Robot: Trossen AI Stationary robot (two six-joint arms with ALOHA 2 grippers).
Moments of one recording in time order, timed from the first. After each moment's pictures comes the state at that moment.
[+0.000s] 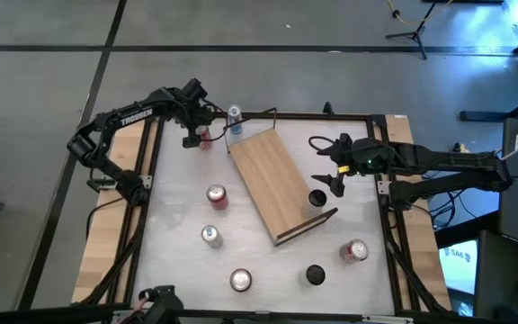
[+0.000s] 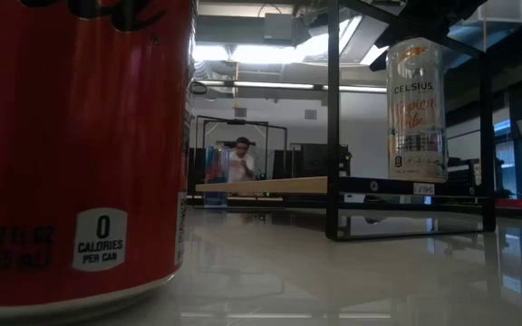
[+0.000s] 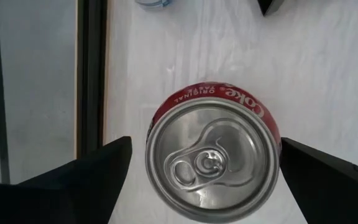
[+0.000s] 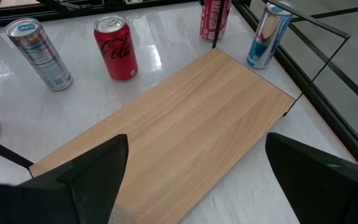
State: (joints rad) left arm 0.87 1.51 1.11 -0.86 0.01 0.77; right arm -0.05 0.93 0.88 -0.53 0.14 0.10
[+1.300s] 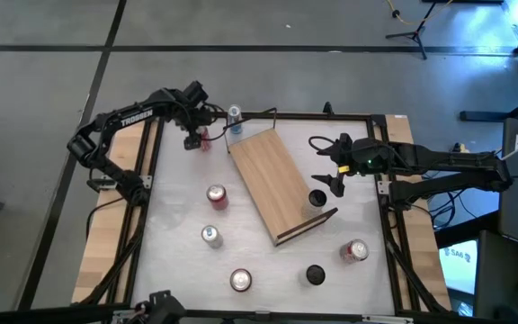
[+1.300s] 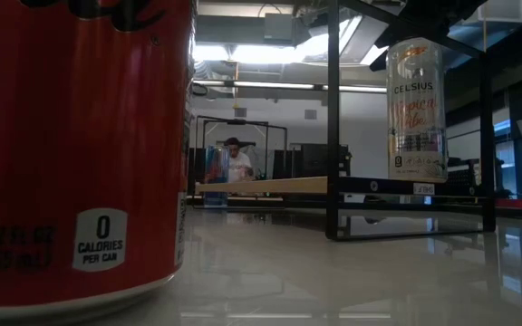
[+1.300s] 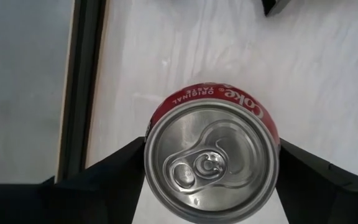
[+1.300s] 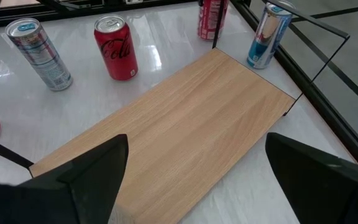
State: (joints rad) left arm 0.85 1.51 1.11 -0.92 0.00 0.64; right arm -0.05 0.93 0.88 -0.53 0.14 0.10
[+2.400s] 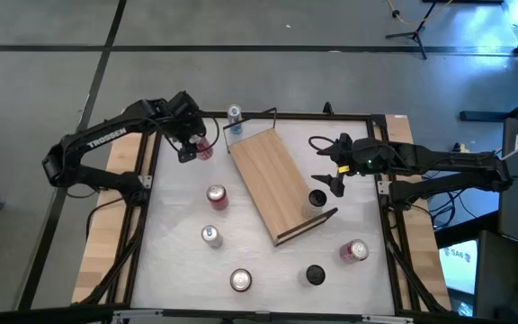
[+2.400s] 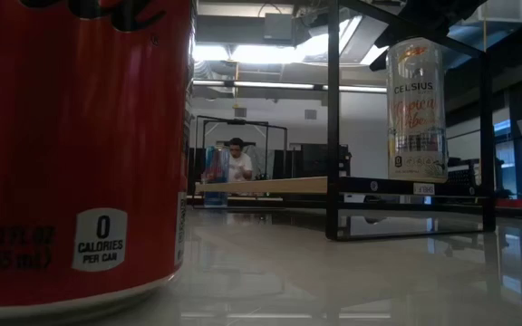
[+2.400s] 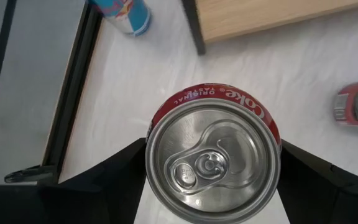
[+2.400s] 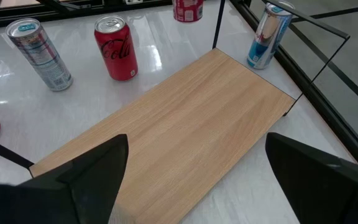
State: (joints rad) left arm 0.64 1.21 1.11 -1.04 -0.01 0.35; right arm -0.05 0.93 0.88 -0.52 0.14 0.10
